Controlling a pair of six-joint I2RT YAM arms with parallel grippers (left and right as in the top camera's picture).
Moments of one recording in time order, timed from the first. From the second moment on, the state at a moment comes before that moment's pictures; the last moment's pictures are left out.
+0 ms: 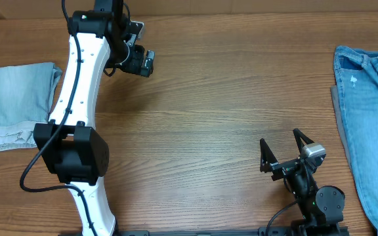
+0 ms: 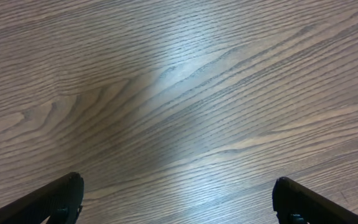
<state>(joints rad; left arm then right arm) -0.10 2.11 2.11 -1.31 0.16 0.13 0.12 0.01 0.02 -0.02 -0.19 0.15</state>
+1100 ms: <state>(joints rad) -0.12 0.44 0.53 -0.21 0.33 0.05 0.12 0.01 0.02 -0.02 -0.19 0.15</state>
